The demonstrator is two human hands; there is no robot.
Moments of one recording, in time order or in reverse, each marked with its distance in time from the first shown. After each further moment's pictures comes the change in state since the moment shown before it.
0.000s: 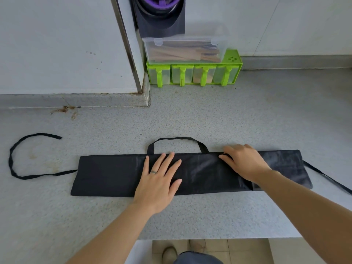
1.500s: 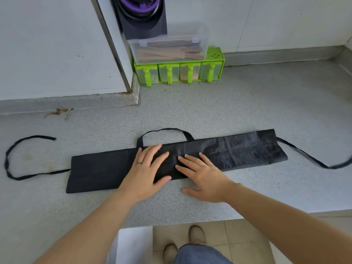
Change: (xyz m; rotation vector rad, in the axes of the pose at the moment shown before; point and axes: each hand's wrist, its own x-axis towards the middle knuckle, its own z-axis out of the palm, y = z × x) left_hand -0.005 -0.011 -0.025 -0.221 -0.005 0.119; right_hand -0.047 -0.074 0.019 0.057 -0.228 -0.342
